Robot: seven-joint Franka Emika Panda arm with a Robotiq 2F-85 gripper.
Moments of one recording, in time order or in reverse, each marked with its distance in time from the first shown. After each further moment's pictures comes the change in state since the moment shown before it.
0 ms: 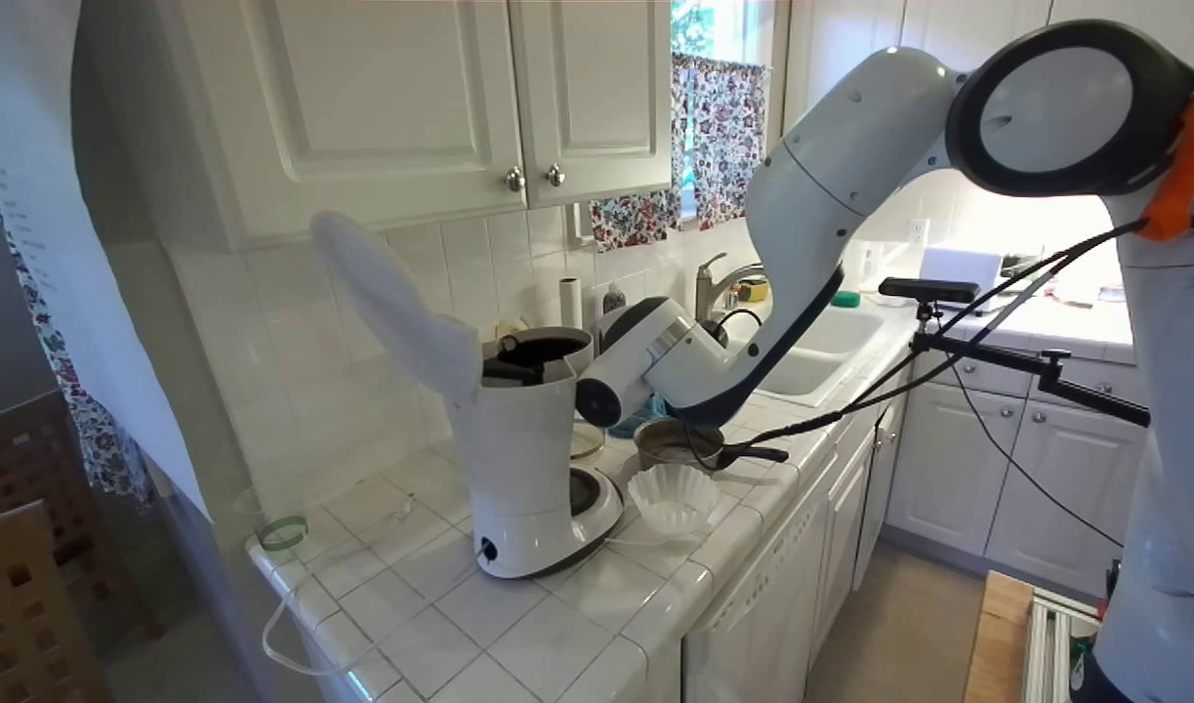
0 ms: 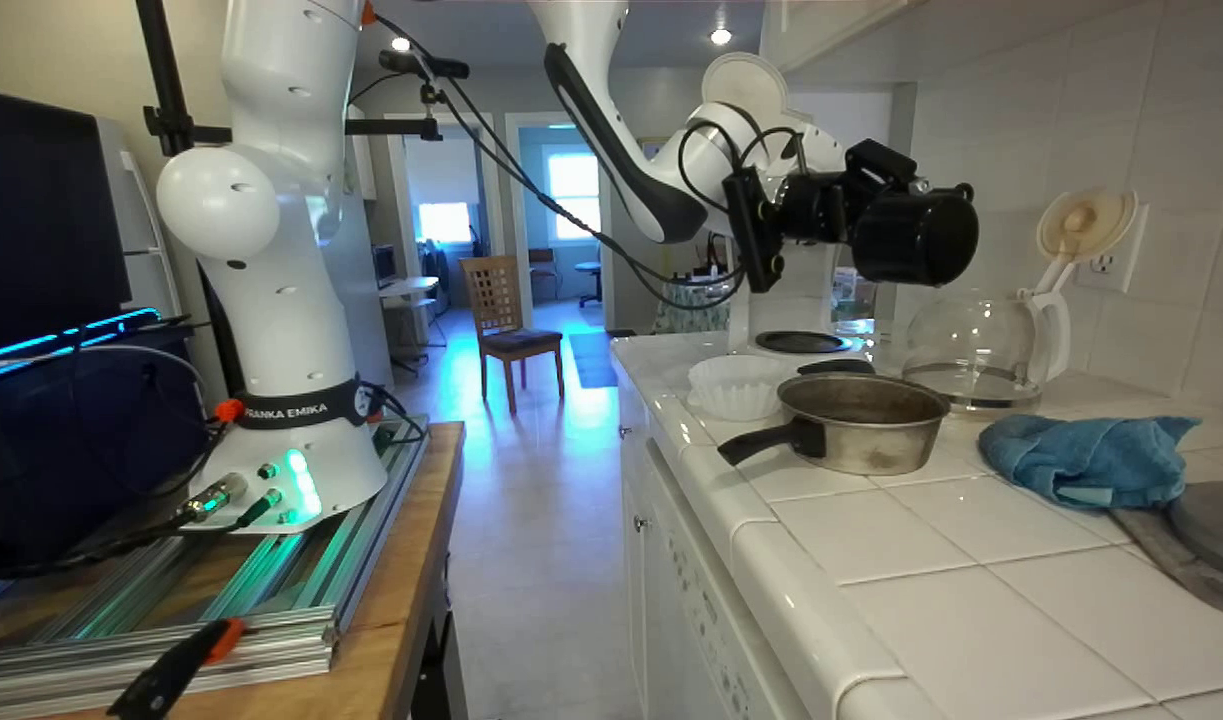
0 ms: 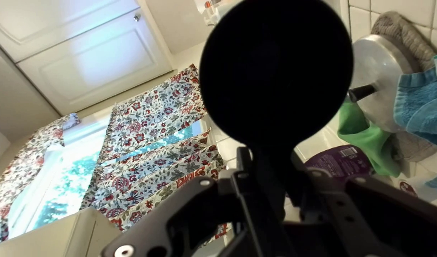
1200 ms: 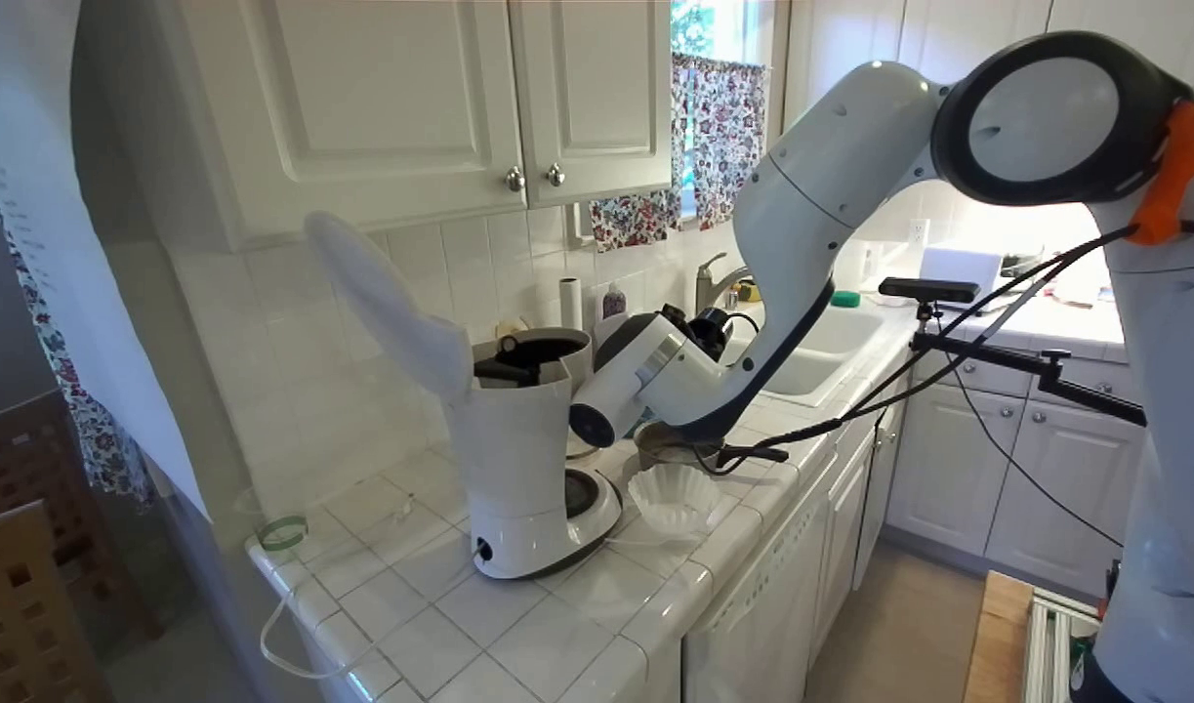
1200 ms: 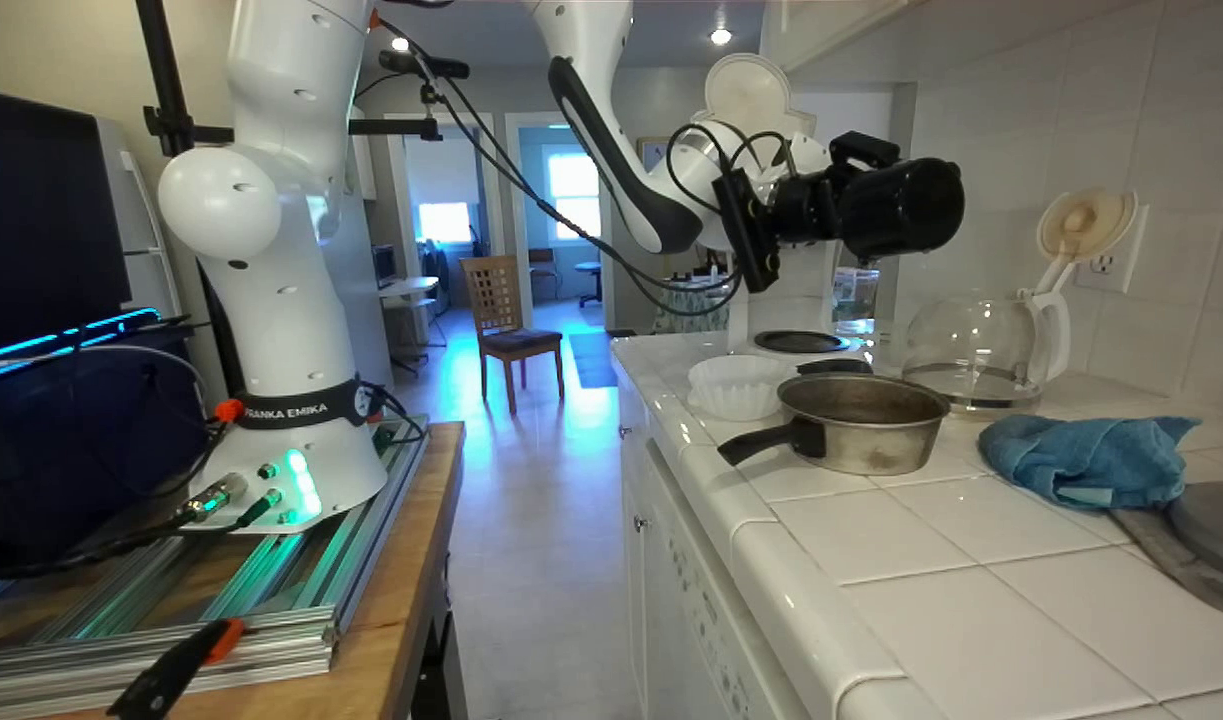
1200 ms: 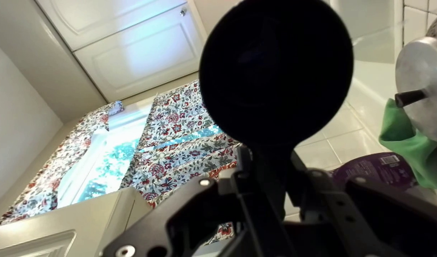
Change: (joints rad) arm 0.012 0.035 0.032 0.003 -0.044 -0.174 0.000
